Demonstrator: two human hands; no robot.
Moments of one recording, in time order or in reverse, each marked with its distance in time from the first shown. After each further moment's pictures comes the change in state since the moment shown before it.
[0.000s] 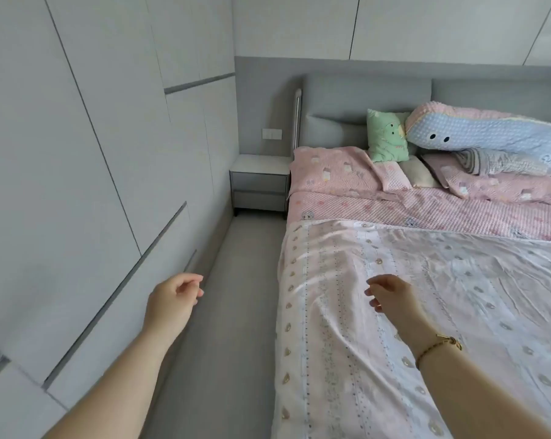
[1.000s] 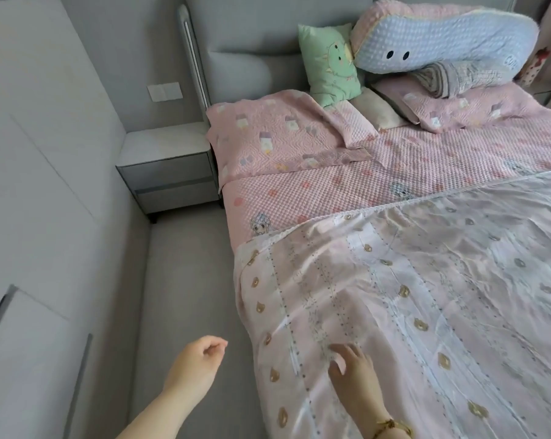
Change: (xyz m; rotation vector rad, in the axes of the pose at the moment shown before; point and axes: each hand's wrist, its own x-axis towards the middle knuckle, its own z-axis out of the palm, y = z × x) left_hand 0.386 -0.085 0.306 0.360 -0.613 -0.120; right_hand 0.361 0.123 0.160 -0.521 0.032 0.205
